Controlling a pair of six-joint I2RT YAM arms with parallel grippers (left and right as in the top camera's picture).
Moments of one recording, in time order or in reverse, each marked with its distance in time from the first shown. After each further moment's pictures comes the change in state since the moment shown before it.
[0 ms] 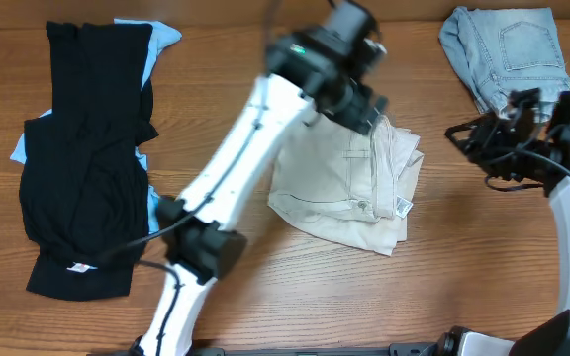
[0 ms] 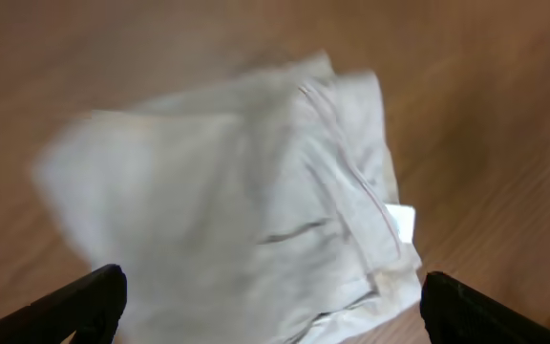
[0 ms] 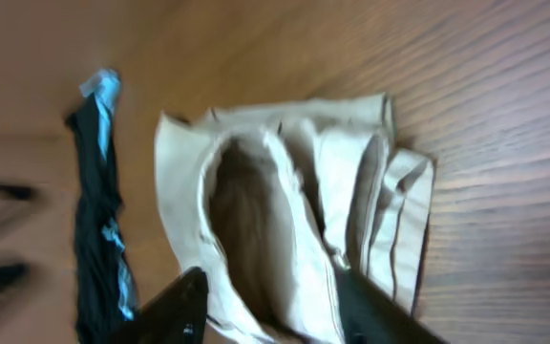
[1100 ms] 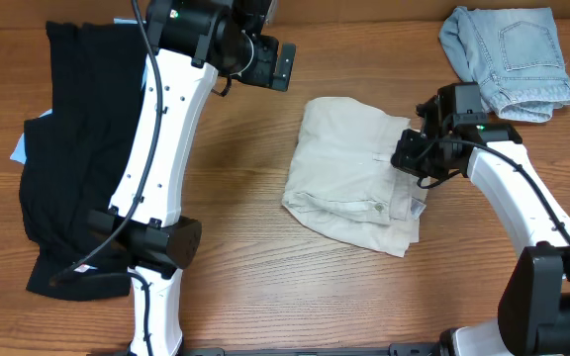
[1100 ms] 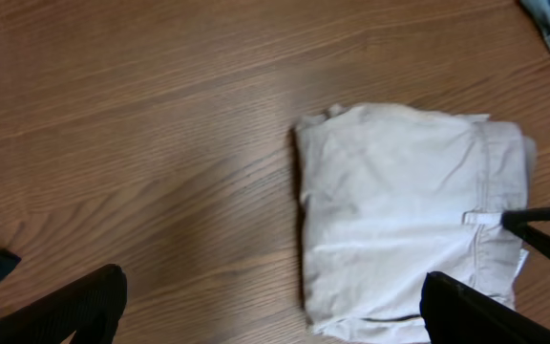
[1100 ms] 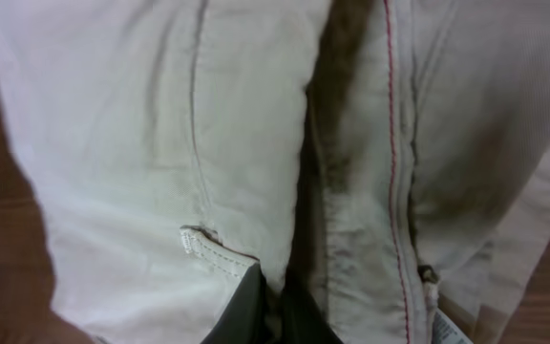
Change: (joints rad) left arm 0.266 -0.096 0.041 -0.112 -0.053 0.000; right arm 0.356 0.220 -0.017 0.058 0.368 0.114
